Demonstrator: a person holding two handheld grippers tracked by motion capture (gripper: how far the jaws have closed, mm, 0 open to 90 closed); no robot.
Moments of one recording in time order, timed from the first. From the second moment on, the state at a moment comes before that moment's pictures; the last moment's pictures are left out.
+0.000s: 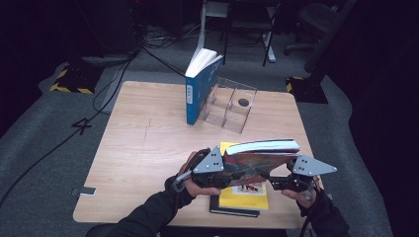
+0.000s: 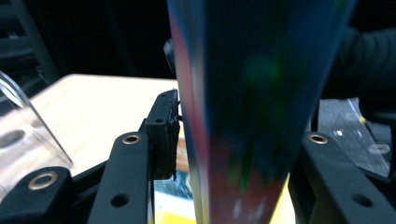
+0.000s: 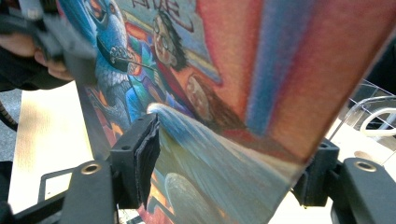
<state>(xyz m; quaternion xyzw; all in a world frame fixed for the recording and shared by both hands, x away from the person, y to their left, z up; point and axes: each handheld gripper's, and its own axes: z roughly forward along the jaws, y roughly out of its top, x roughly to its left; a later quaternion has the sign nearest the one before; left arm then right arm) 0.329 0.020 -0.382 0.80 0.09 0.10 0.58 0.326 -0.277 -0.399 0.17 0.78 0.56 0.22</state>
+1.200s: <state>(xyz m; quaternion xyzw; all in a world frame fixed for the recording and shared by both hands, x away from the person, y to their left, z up) 0.335 0.007 -0.327 0.81 0.08 0.11 0.57 0.329 -0.277 -0.398 0.17 0.79 0.54 0.21</state>
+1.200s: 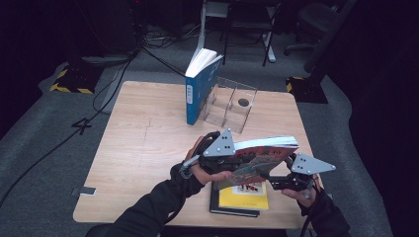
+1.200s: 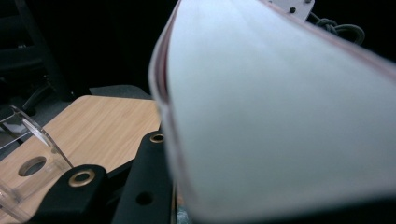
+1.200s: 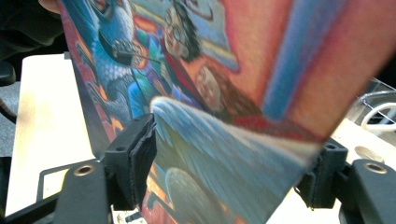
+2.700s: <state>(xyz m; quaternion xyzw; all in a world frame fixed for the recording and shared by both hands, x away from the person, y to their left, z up) 0.425 0.086 -0.312 0.75 0.27 0.28 0.53 0.339 -0.295 -0.426 0.21 0.81 0.51 0.19</state>
